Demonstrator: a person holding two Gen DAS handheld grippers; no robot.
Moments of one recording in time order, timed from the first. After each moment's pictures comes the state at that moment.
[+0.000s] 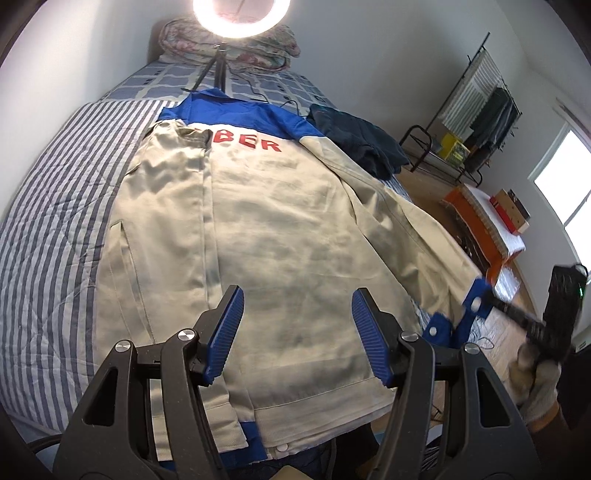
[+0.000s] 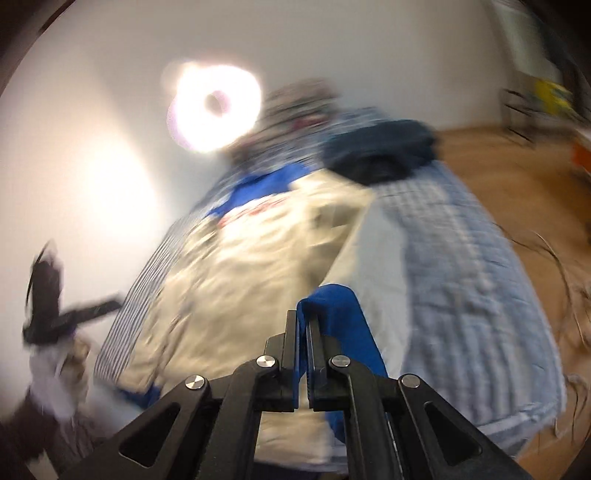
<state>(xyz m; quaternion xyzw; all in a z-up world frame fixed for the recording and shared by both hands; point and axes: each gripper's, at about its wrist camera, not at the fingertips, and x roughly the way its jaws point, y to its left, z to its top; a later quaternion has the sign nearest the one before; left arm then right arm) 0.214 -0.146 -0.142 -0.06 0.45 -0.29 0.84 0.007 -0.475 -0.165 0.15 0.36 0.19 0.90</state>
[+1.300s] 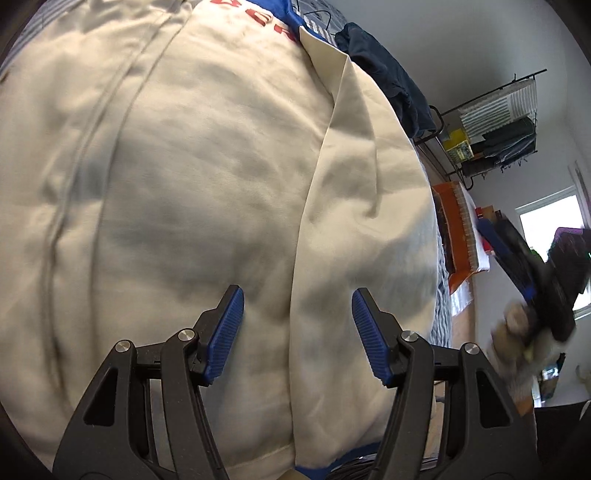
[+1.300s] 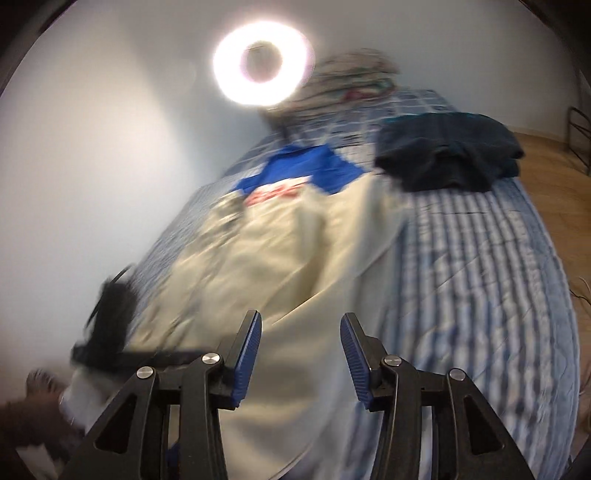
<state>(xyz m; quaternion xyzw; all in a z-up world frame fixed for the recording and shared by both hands) 0.271 -0.229 -0.274 -0.19 0.59 -0.30 0.73 0.153 -0.477 -0.191 0.14 0.39 0.21 0.89</state>
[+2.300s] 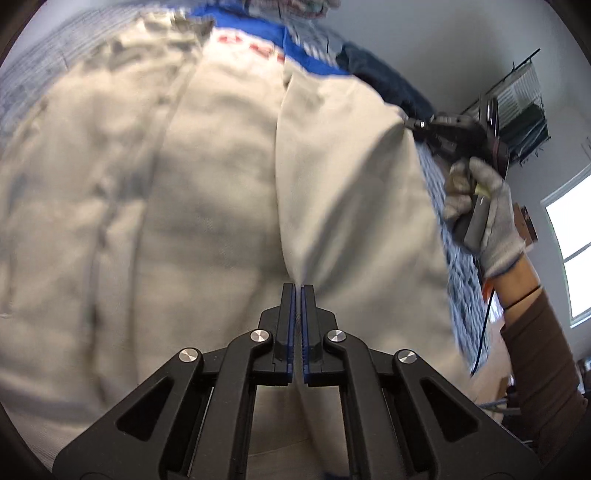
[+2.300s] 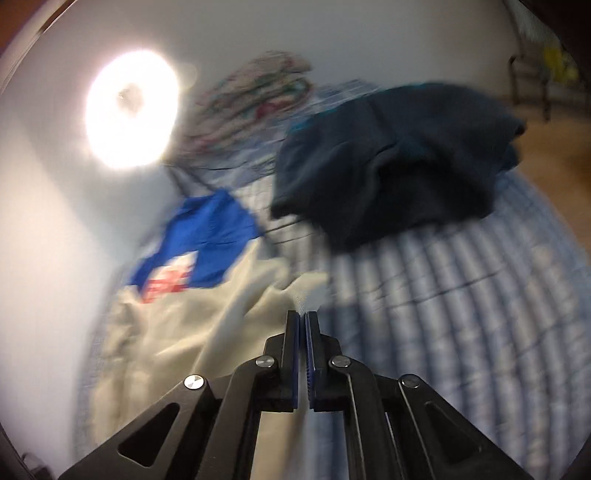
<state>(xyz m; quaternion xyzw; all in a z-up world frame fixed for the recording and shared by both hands) 0.229 -0.226 -0.266 -0.13 0.55 -0.26 0.79 0.336 -0.490 -0.246 0.18 0.40 0.08 0.89</state>
